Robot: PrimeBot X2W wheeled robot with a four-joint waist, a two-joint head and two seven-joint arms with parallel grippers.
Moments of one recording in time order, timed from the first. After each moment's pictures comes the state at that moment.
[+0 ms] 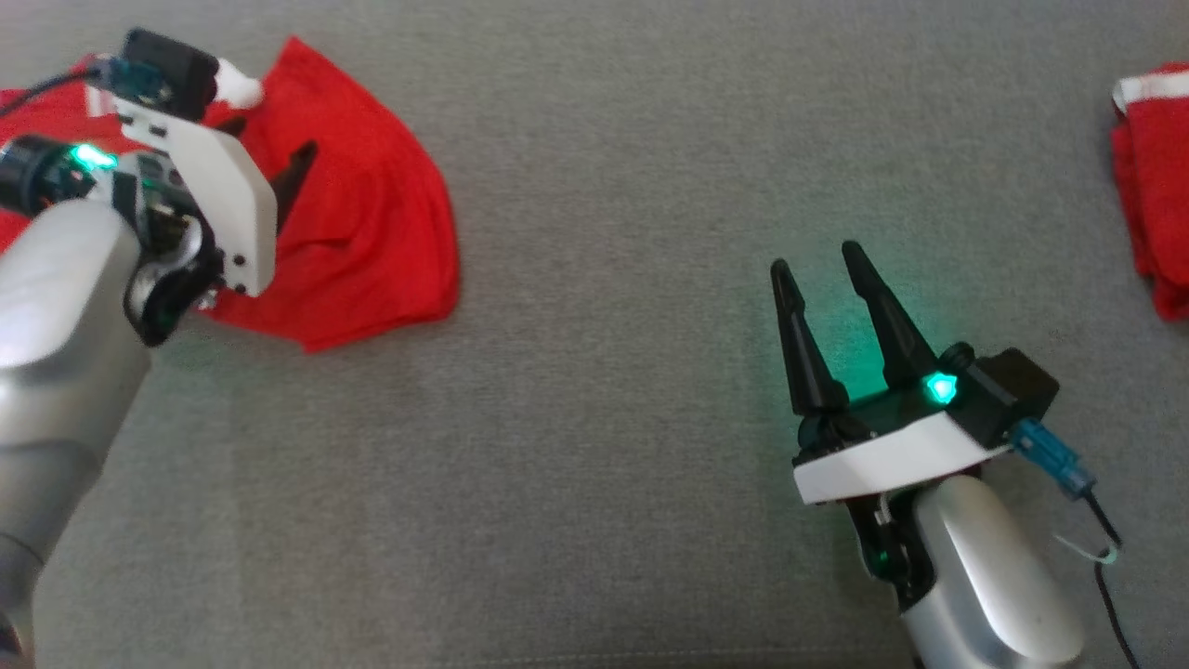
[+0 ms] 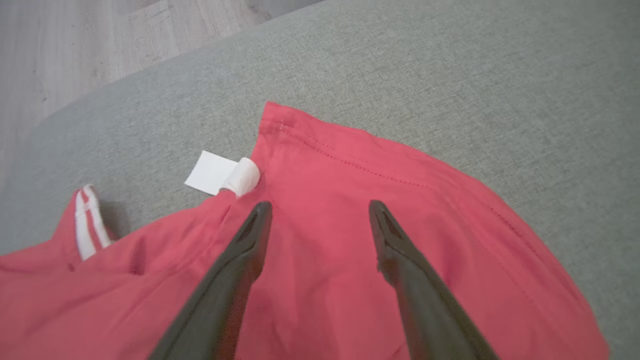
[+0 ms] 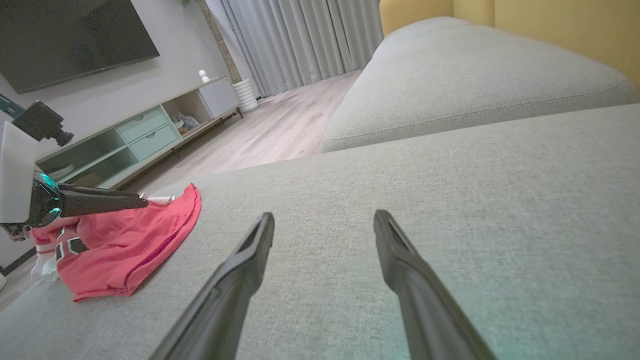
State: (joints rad) left arm -1.01 0.50 -0.86 0.70 -0.79 -0.13 0.44; right arm -0.24 -0.05 0.29 0.22 0.28 0.12 -0.25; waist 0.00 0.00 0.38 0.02
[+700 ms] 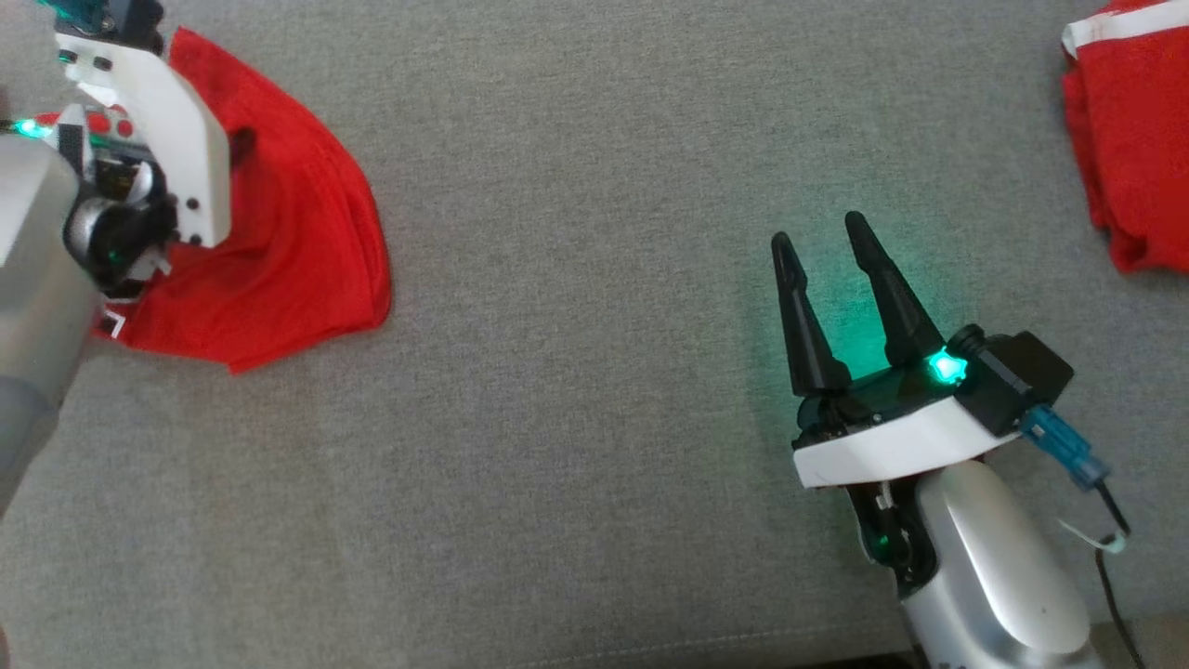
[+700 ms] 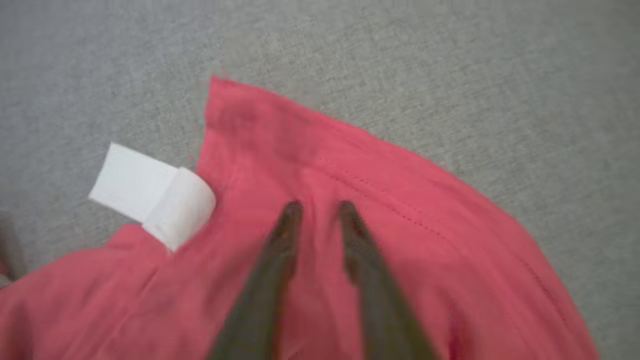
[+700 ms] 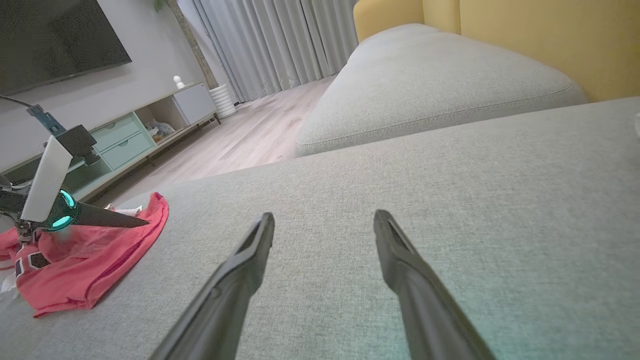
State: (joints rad) left arm -1.15 0.52 -0.98 0.81 -0.99 -0.13 0.66; right arm -0.26 -0.05 0.29 0.17 0.29 0.12 -0.25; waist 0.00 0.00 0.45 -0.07
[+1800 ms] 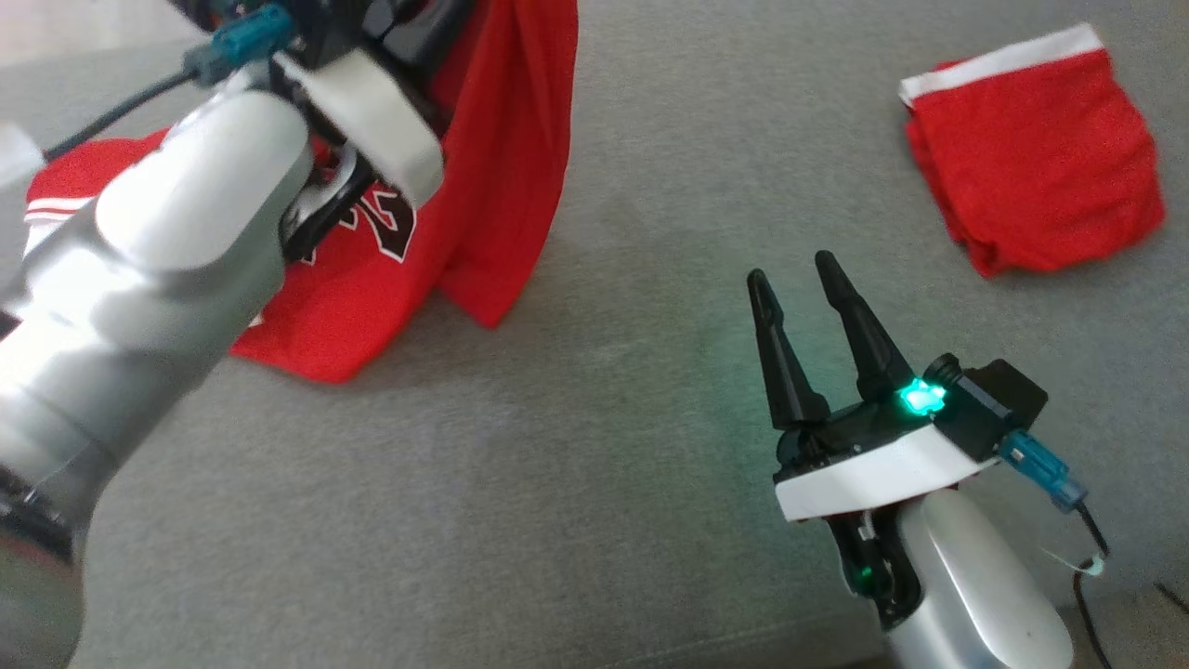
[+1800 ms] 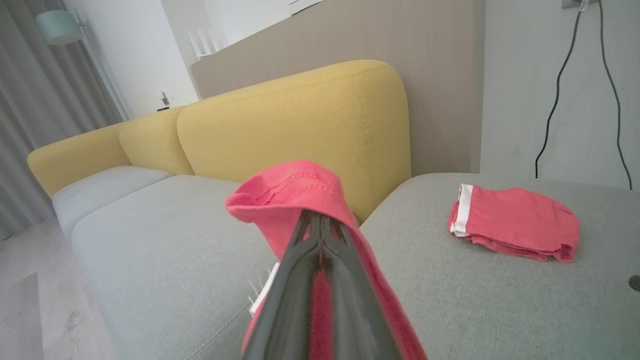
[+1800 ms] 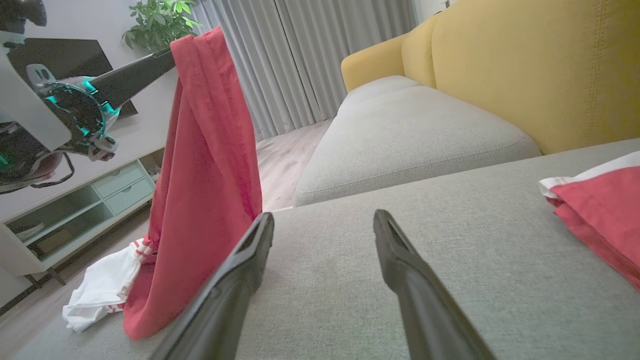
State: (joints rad) left arm -1.29 0.39 -1.26 0.63 -0.86 -0.13 -0.24; right arm -0.22 -0.05 0.34 0.18 0.36 0.12 -0.25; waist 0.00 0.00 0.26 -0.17
